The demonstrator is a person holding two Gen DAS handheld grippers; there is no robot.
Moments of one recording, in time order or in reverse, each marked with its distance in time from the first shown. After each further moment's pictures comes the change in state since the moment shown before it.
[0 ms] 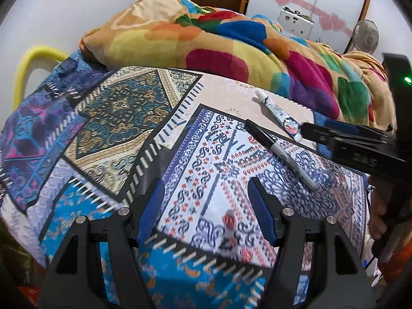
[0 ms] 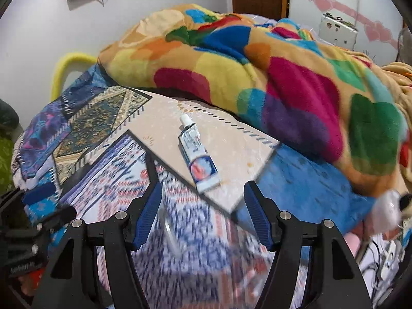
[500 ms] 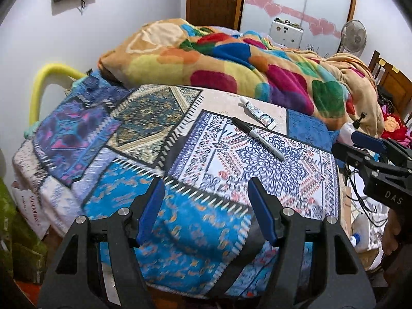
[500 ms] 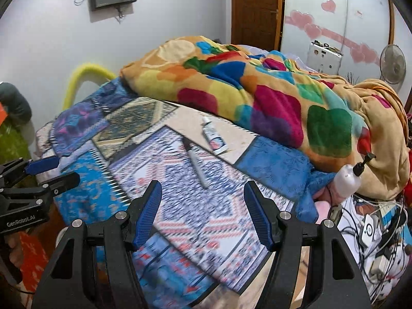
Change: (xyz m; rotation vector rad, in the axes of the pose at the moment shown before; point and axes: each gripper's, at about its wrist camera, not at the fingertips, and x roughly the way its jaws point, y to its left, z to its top) left arm -0.107 -0.008 -0.040 0.045 -0.074 0.024; right arm -0.126 0.037 -0.066 -0.037 -0.148 -0.068
